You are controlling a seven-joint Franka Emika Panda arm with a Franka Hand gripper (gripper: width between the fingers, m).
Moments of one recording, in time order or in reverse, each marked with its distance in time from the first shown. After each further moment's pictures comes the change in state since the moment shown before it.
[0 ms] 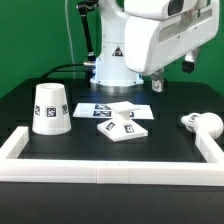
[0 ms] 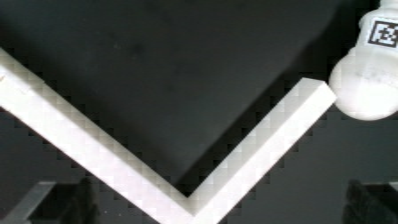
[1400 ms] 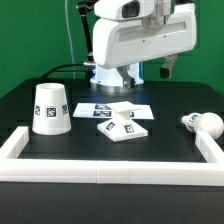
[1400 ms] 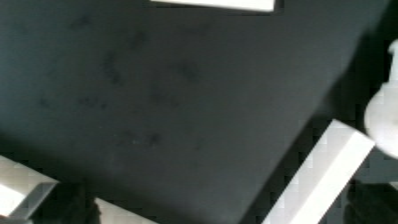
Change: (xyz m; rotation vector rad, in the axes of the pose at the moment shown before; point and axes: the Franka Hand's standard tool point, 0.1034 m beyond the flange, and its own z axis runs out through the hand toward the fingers) arm -0.064 -0.013 0.027 -0.090 0.082 0.310
